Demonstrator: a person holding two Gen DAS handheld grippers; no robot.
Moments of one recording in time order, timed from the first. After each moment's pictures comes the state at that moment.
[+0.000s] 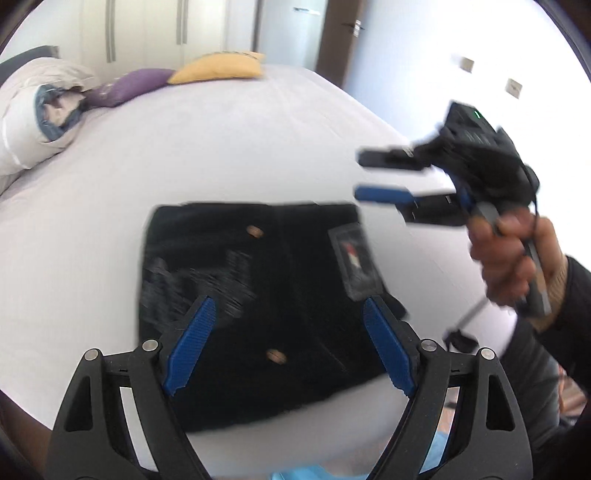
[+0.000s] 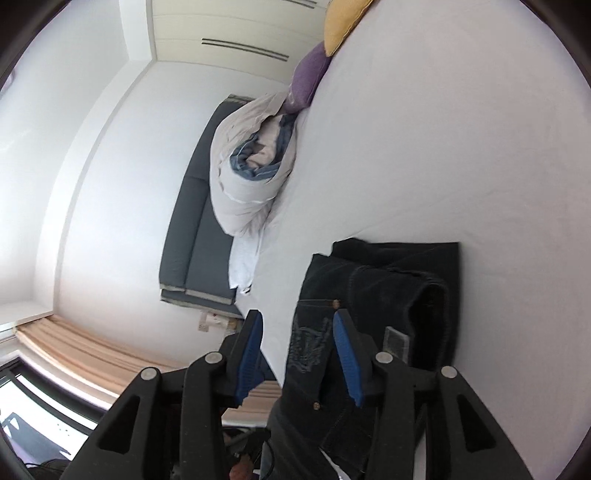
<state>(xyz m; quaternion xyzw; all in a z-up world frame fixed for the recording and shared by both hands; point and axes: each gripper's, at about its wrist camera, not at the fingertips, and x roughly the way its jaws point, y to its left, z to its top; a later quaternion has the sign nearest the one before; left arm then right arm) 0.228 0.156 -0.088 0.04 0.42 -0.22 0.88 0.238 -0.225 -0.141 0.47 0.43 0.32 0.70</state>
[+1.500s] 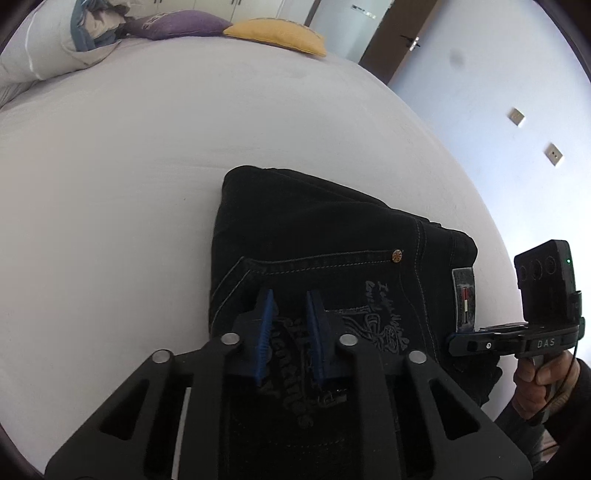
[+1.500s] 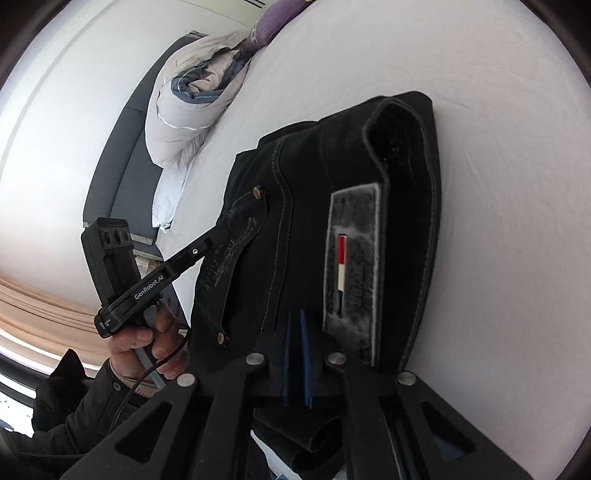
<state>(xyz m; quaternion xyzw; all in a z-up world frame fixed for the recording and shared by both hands) 0.371 0.268 -0.200 -0.08 0.48 -0.20 0.85 0.195 -0.164 -0.193 0.32 0.55 0.25 0.73</state>
